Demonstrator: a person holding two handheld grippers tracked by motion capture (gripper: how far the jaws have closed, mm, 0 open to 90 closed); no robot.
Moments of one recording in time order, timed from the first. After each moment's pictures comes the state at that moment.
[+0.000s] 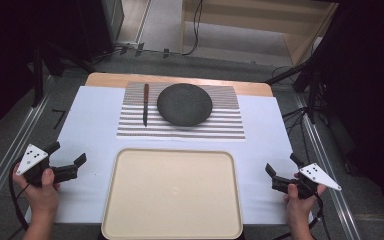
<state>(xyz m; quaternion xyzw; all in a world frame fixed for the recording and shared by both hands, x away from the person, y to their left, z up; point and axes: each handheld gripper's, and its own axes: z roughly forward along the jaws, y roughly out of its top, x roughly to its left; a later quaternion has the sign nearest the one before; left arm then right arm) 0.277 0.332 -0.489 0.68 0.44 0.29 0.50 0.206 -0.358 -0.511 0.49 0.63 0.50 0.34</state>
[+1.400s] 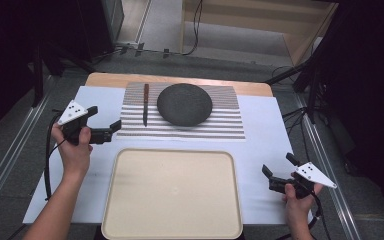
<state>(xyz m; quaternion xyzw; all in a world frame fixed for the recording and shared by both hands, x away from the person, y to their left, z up) 0.358 0.237 -0.419 0.72 0.39 0.23 0.52 0.210 -0.352 -0.513 0.47 0.65 0.49 0.33</state>
